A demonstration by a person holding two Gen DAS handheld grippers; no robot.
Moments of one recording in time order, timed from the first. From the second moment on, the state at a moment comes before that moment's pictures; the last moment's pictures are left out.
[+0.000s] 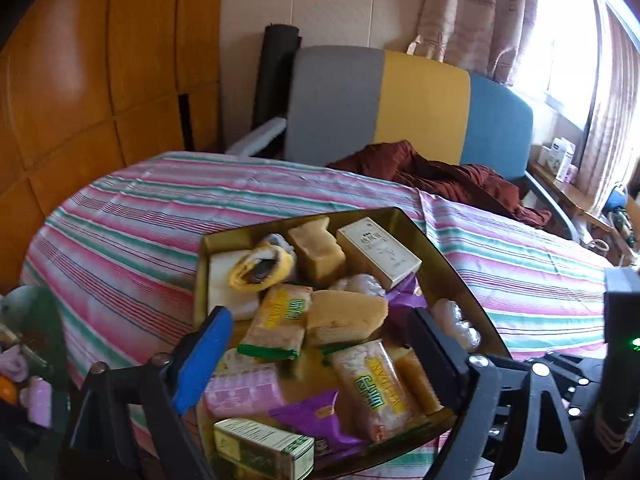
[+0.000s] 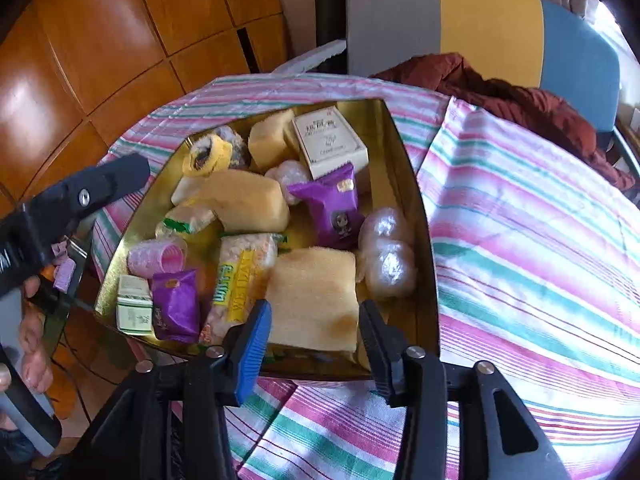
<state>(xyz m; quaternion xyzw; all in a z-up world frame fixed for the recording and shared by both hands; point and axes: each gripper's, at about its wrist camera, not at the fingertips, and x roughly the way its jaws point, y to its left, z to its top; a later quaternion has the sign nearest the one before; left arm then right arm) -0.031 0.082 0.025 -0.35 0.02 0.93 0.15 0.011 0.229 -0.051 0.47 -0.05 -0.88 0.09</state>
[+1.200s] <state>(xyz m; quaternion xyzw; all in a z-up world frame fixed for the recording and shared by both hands) 0.016 0.079 0.023 -0.35 -0.02 0.93 0.09 0.042 0.228 -0.028 0.41 -0.01 -0.91 -0.02</state>
